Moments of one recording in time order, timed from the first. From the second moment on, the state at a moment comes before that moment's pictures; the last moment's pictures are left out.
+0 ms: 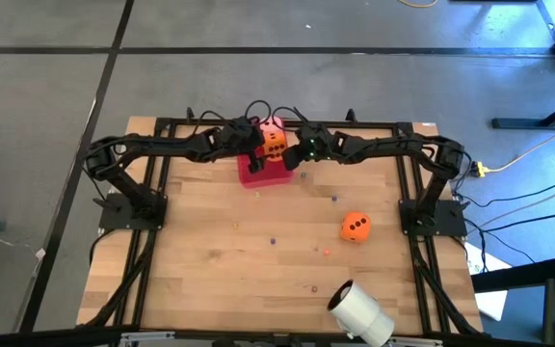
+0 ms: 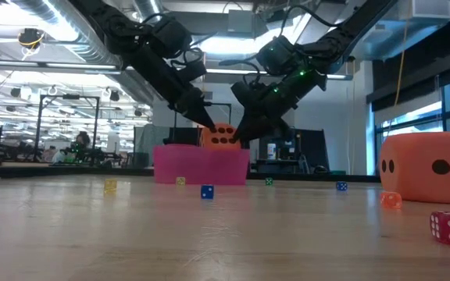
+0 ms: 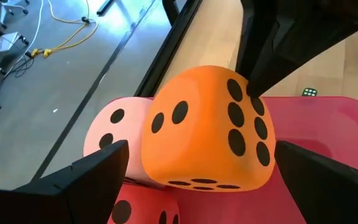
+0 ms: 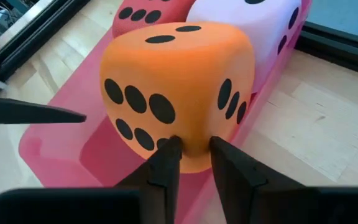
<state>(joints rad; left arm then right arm) 0.45 1.52 0.92 0.07 -0.14 0.28 -0.39 1.80 1.05 0.08 0.05 0.51</state>
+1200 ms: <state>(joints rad) 0.45 1.55 0.92 0.03 -0.09 0.28 -0.38 1.74 1.05 -0.02 0.04 0.22</state>
